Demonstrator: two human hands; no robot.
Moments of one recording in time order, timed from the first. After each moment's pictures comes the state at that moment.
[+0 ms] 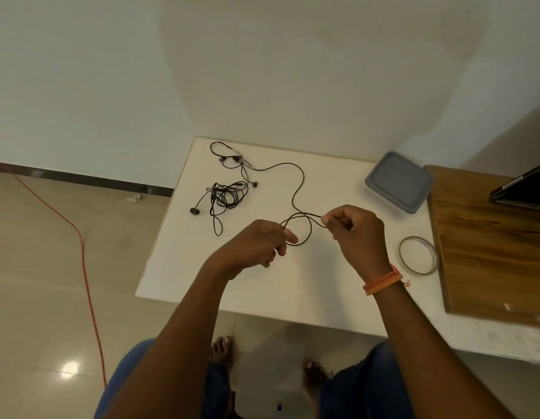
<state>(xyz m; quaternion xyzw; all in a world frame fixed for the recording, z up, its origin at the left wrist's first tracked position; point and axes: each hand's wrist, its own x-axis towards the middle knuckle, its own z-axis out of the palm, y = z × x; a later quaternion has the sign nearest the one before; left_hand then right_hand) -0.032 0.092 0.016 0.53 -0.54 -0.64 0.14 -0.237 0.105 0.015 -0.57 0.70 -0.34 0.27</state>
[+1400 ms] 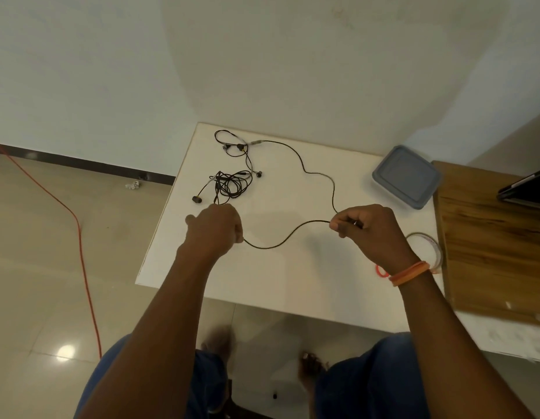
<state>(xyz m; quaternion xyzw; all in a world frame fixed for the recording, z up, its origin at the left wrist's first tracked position) 0.016 0.080 0.005 0.70 -0.66 -0.26 -0.05 -0.266 0.101 0.017 -0.67 0.64 -0.21 0.31</state>
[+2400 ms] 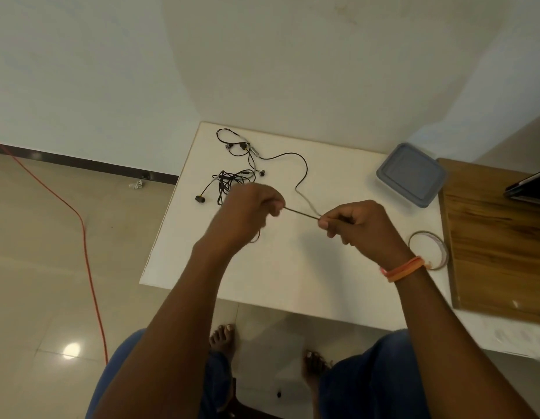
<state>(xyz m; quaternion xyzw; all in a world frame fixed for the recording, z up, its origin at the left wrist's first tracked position) -0.014 0.073 0.034 0.57 -0.70 -0.37 0.22 -0.243 0.098 0.025 -0.63 0.60 -0.25 0.42</state>
